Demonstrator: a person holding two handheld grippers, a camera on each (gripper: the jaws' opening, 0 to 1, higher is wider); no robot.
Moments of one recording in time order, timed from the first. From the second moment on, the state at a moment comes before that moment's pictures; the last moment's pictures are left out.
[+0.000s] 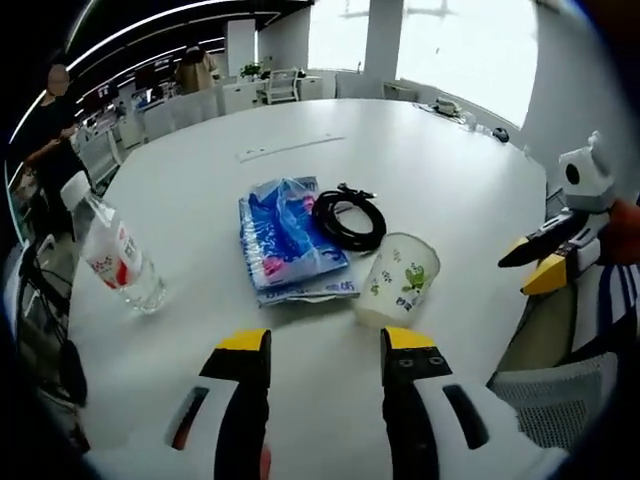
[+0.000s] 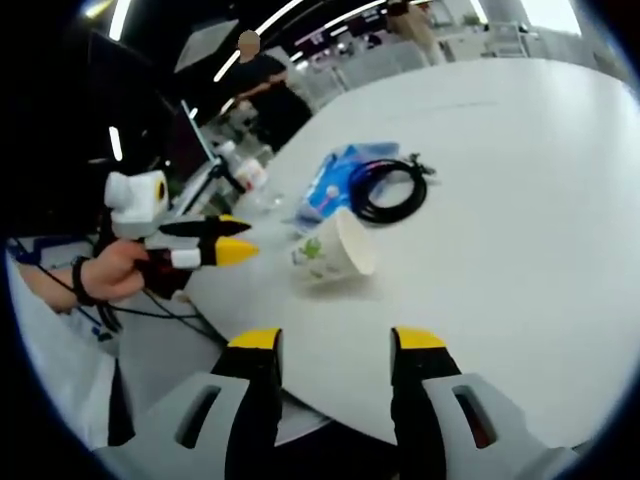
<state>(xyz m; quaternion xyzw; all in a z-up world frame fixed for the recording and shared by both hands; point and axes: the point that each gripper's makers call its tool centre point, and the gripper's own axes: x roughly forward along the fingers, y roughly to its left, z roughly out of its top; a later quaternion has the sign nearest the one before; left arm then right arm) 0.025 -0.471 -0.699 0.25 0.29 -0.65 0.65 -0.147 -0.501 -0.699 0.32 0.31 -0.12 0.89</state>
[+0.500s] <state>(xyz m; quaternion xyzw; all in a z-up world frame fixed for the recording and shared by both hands) -0.006 -0.505 -0.698 0.29 0.26 -0.71 0.59 -0.154 -0.502 -0.701 0.33 0.31 -0.12 0.89</state>
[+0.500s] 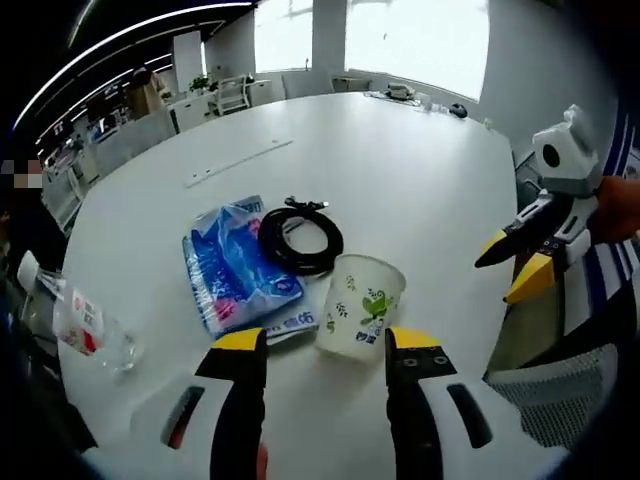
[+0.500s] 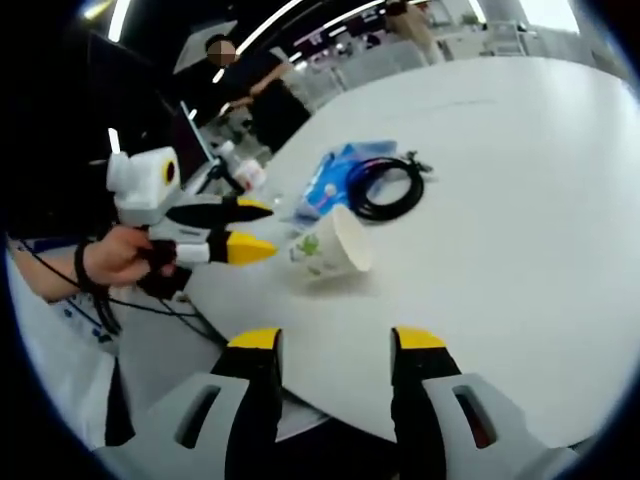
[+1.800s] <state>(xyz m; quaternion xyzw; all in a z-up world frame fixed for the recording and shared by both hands) -0.031 -0.522 -0.722 0.34 0.27 -0.72 0.54 -0.164 -0.504 -0.705 0.33 0.32 -0.11 0.88</state>
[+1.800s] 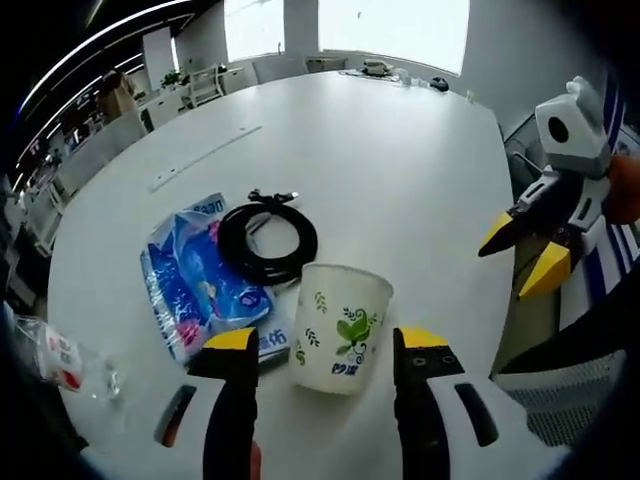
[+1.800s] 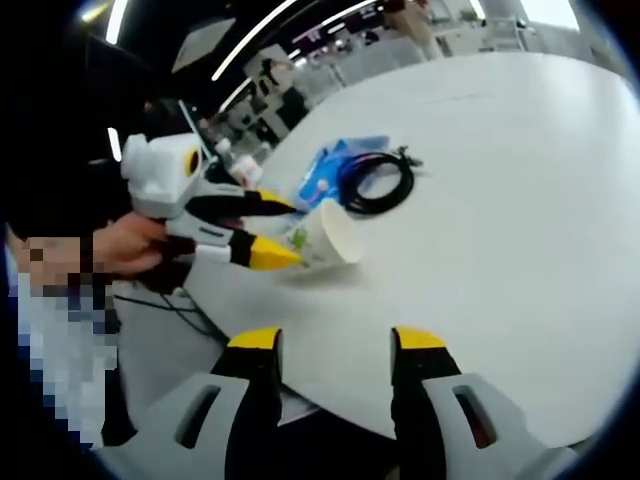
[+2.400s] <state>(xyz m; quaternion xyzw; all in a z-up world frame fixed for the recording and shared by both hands) -0.040 -0.525 -0.735 0.36 0.26 -0.72 0.53 -0.163 -0.503 -0.704 0.32 0.32 -0.10 0.88</state>
